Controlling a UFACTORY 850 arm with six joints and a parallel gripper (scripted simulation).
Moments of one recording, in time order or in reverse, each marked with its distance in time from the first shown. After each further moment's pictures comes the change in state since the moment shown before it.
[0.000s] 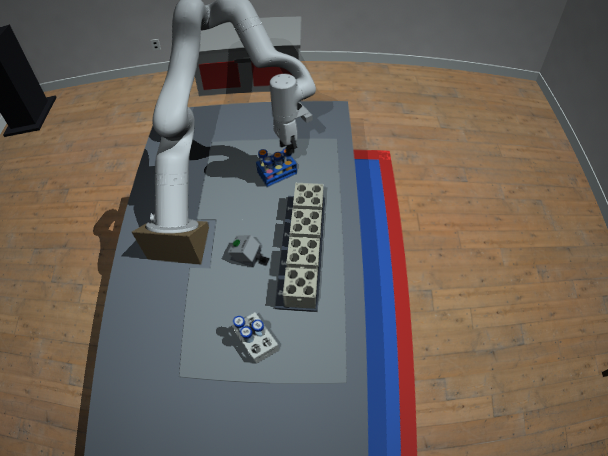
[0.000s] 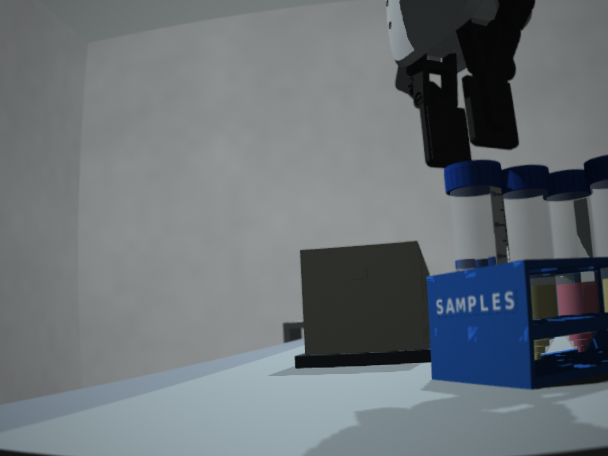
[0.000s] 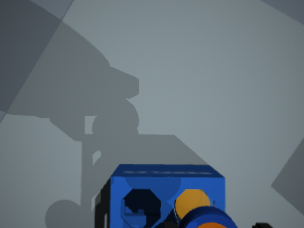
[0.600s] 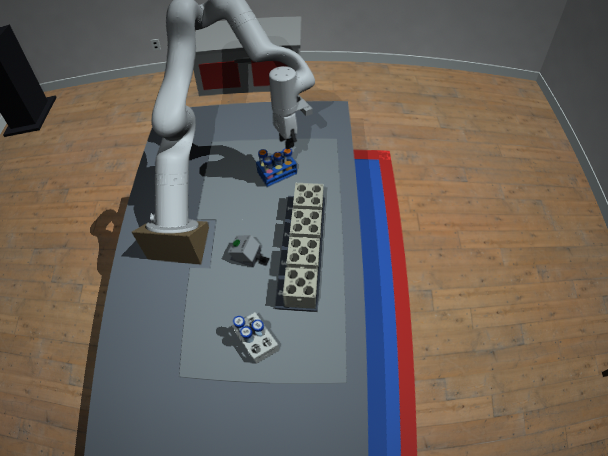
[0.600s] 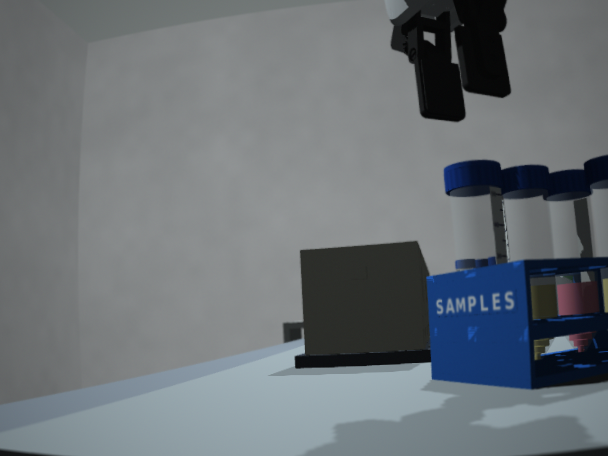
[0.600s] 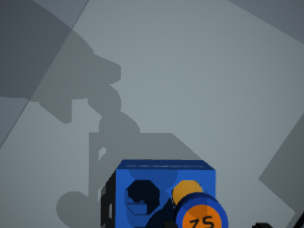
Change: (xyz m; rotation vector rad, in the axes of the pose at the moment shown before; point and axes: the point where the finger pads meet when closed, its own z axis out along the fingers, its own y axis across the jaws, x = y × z) arm 0.000 0.000 -0.032 0.000 0.000 0.000
